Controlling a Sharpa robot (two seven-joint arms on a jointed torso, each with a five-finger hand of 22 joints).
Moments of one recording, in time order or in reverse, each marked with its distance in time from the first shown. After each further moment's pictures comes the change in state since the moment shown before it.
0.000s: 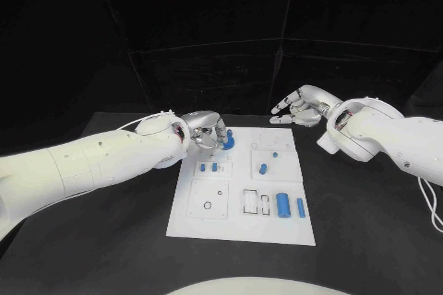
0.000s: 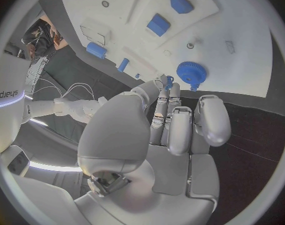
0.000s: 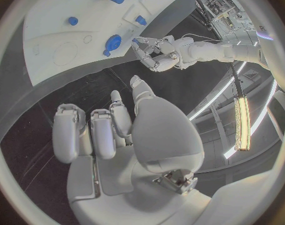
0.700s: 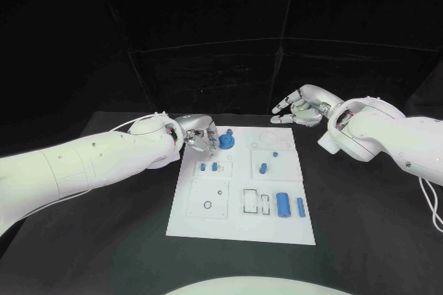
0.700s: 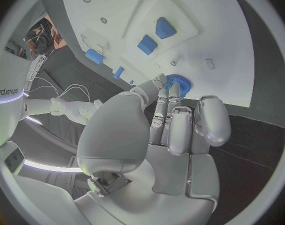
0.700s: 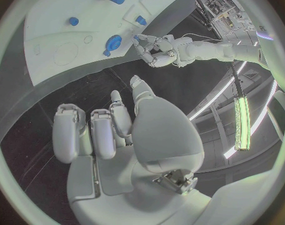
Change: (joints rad) left arm -0.012 -0.025 -0.002 -0.022 0.013 0.052 -0.006; left_hand -0.007 -0.007 0.000 0.000 -0.003 0.000 0.000 -0.006 -0.002 0.010 -0.008 -0.008 -0.006 0.000 0.000 0.000 -0.004 0.000 0.000 0.000 0.000 0.001; right arm 0.000 -0.002 0.000 0.003 0.000 -0.001 0.000; right_hand 0.000 0.000 0.000 0.000 0.000 0.000 0.000 0.000 0.000 0.000 0.000 0.000 0.000 0.000 0.000 0.000 0.001 0.000 0.000 0.000 0.000 0.000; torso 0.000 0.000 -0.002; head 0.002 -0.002
